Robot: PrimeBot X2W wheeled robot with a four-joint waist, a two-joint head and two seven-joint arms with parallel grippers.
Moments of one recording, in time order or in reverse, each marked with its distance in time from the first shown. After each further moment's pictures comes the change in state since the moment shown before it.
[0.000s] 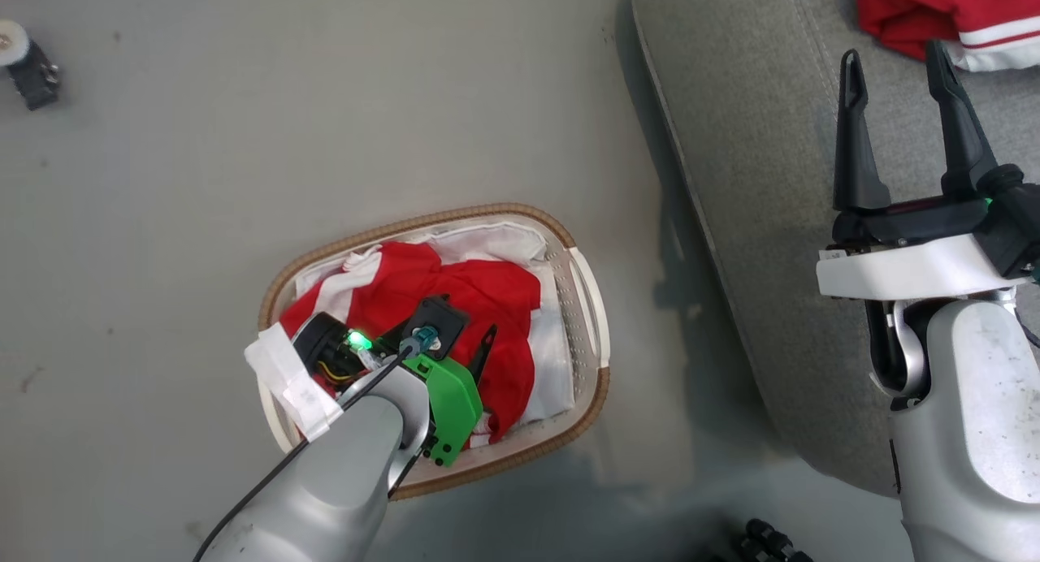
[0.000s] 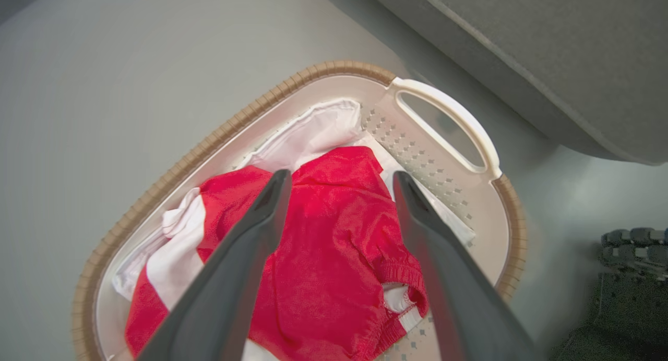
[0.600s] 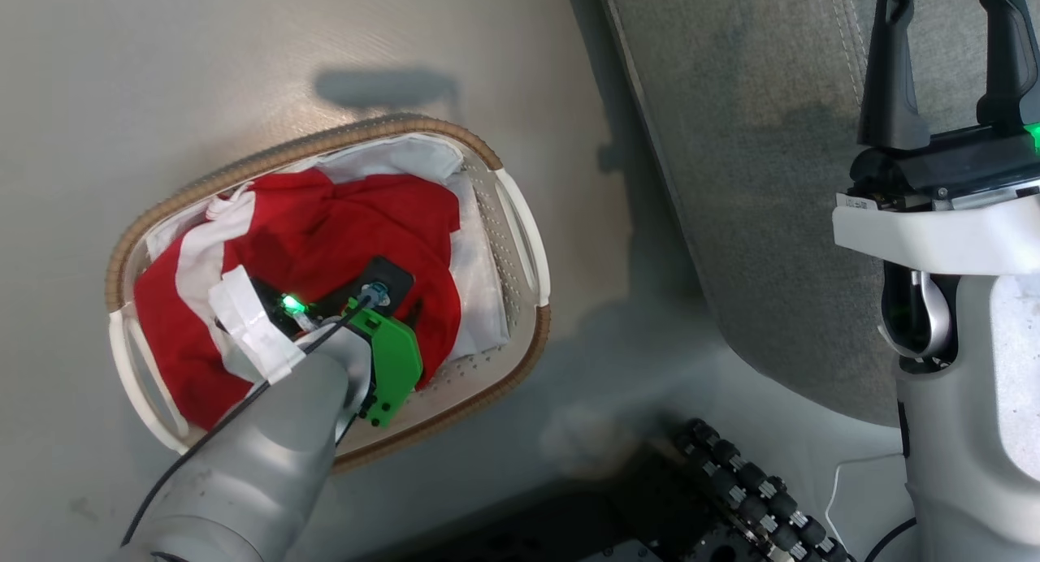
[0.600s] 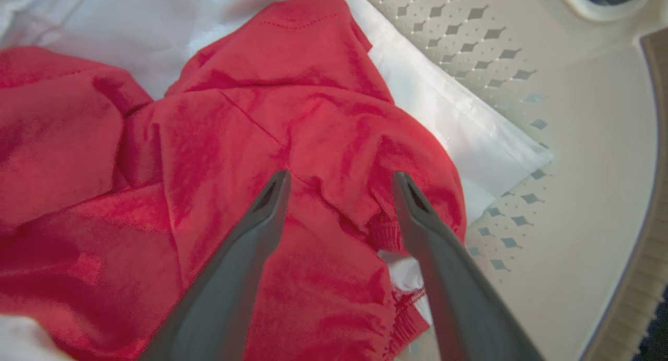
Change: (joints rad) left arm -0.160 0.021 -0.102 0.247 -0.037 0.000 0.032; right arm -0.082 0.000 0.030 -0.147 0.080 0.000 0.000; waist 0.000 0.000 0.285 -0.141
